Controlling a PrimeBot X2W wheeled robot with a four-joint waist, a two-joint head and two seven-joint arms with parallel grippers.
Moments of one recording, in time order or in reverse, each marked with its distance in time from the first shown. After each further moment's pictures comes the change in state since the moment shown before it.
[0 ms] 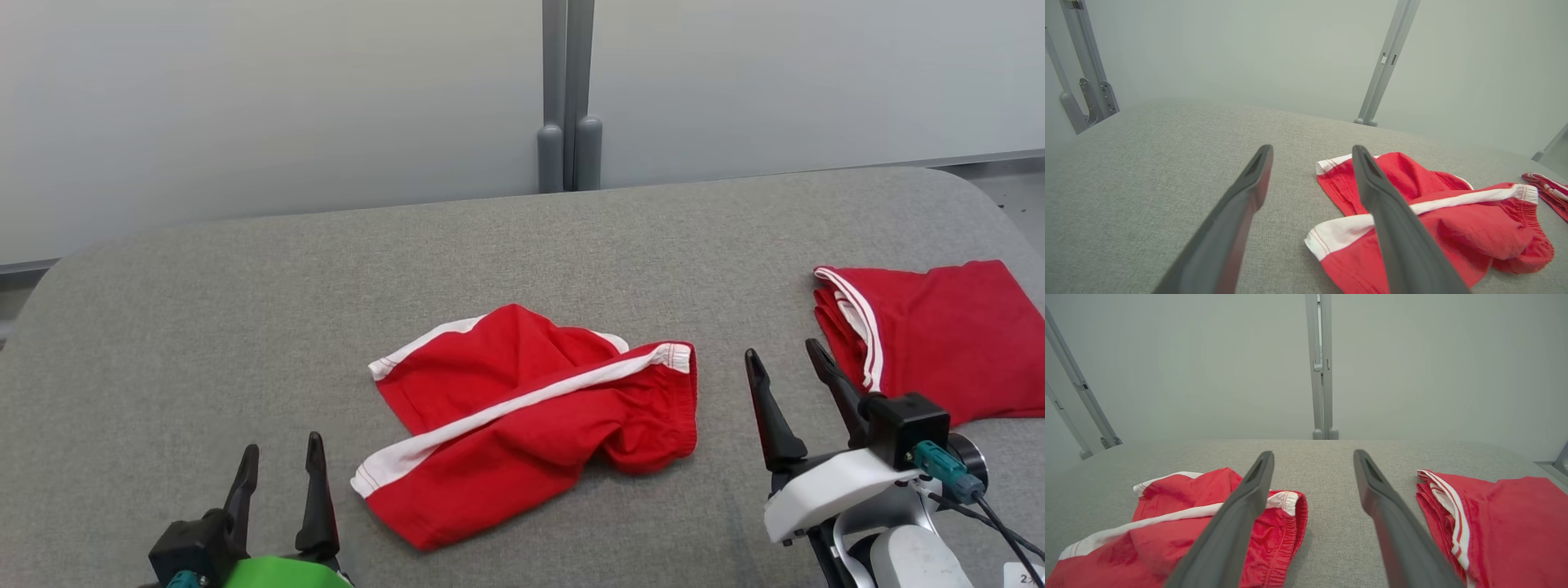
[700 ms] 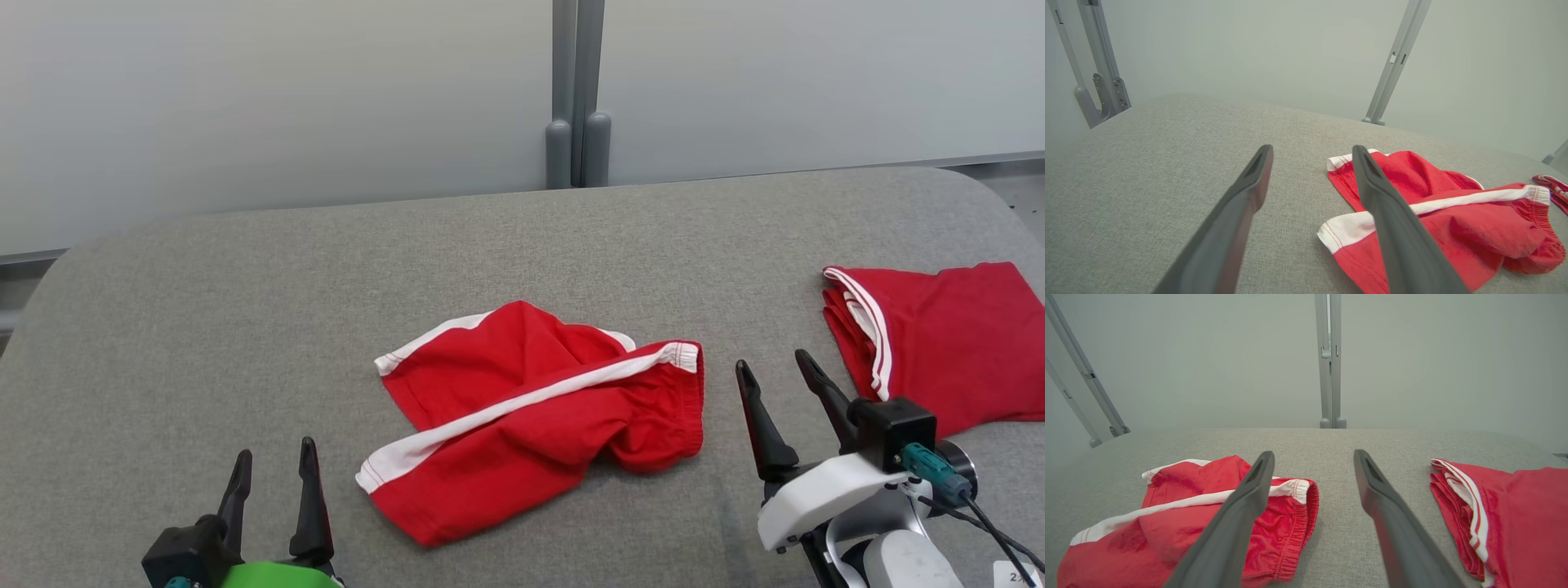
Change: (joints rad) left arm 0.021 -0.002 0.026 -0.009 0.004 -0.007 0.000; right arm 0.005 0.000 0.018 0.014 0.009 0.000 0.018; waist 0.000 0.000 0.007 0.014
